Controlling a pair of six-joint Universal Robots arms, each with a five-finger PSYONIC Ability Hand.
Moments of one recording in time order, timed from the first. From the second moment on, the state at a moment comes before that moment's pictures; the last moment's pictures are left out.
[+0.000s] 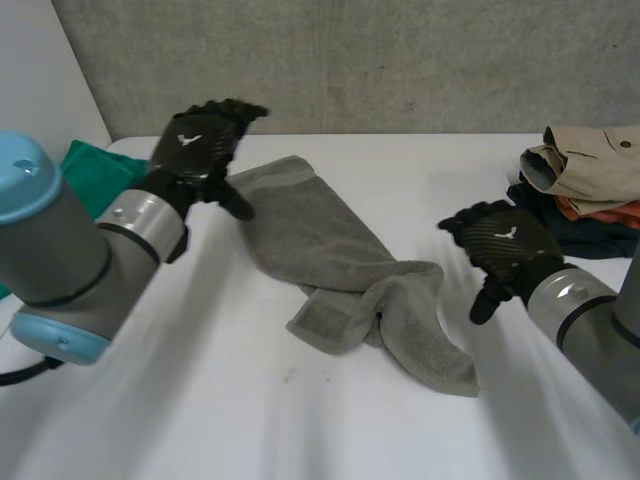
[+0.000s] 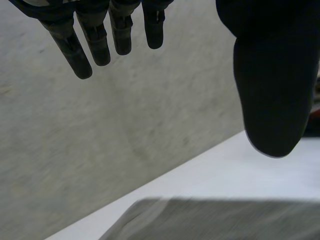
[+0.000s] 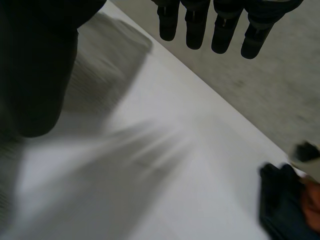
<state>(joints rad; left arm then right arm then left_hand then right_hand) 4.32 -1.89 -1.52 3.48 -1.38 3.18 1.89 -1.35 1.73 -0.06 1.39 2.71 0.20 0.22 0.22 0.21 0.05 0.23 0.21 0.21 0.21 0.05</state>
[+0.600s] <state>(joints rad) 4.51 -1.92 -1.64 3.46 -1.29 3.34 2.31 -0.93 1.52 -0.32 1.53 2.36 0.20 0.22 0.22 0.21 0.05 0.88 0.89 0.88 0.88 0.70</state>
